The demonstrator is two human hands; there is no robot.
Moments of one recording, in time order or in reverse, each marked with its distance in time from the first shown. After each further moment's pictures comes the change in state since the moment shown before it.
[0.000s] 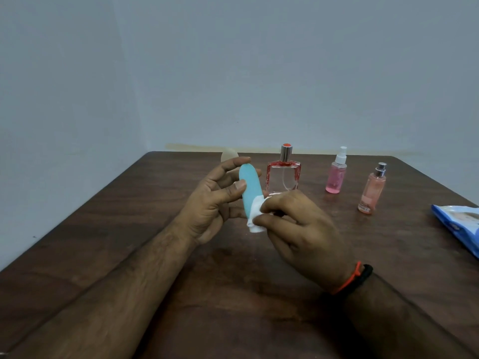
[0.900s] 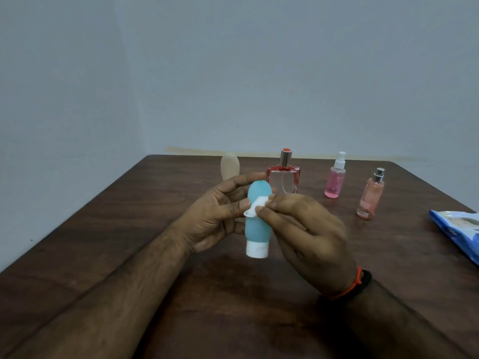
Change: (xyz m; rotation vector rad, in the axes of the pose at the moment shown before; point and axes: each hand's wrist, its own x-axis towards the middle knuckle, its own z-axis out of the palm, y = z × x) left_hand -0.005 0.002 0.000 -0.136 -0.243 -0.117; right_hand -0.001 -0.001 -0.003 -0.083 0.212 -0.062
